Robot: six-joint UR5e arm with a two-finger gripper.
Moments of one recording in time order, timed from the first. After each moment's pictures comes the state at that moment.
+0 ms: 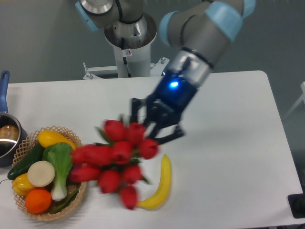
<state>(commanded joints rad) 2.47 -1.86 -1.50 -0.75 0.51 0.88</state>
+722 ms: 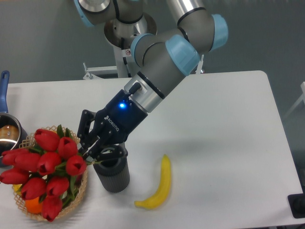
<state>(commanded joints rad) 2.41 -1.93 -1.53 -0.72 0.46 0.89</state>
